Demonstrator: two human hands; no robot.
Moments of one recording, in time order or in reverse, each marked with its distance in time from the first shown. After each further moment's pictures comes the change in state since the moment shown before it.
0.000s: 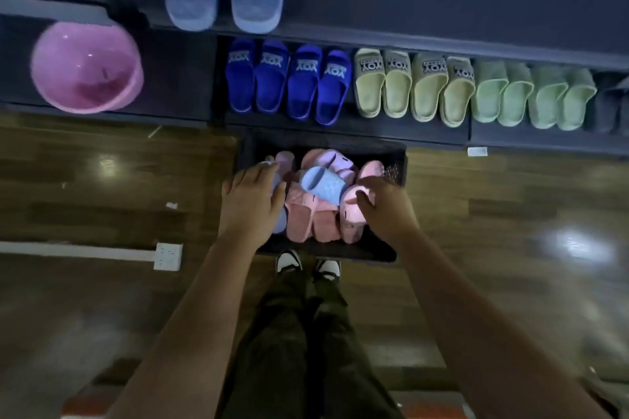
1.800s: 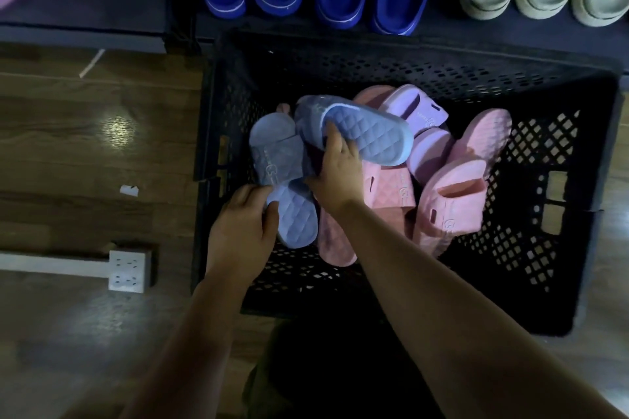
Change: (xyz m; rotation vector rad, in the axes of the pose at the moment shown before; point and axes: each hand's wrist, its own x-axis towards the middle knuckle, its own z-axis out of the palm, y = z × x) left_hand 0.070 -0.188 0.313 -0.179 -0.047 -0.096; right_hand 0.197 0.067 0.385 0.116 -0.041 -0.040
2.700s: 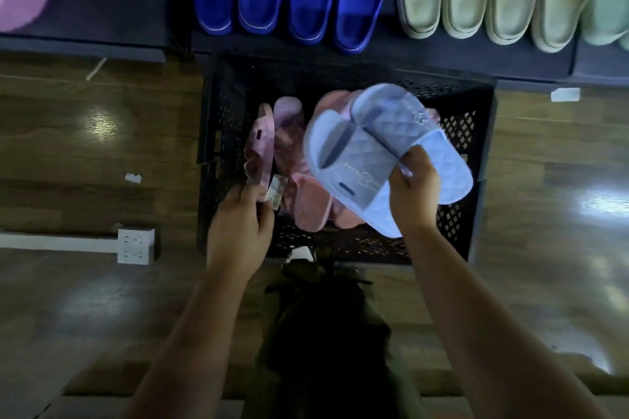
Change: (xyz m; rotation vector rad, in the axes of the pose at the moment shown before) left_hand -0.061 0.079 -0.068 0.022 -0.001 -0.021; right_hand -0.118 0.018 -0.175 0.315 0.371 0.229
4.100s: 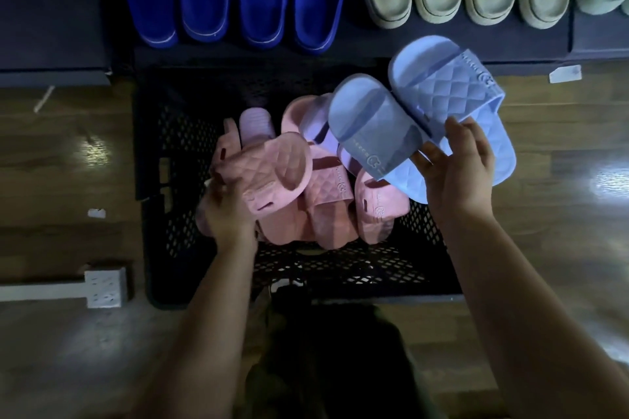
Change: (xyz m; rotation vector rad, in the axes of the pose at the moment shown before) left_hand 0.091 0.029 0.085 -1.007 0.346 -0.691; right_hand 0.068 0.021 -0.041 1.074 0.102 0.384
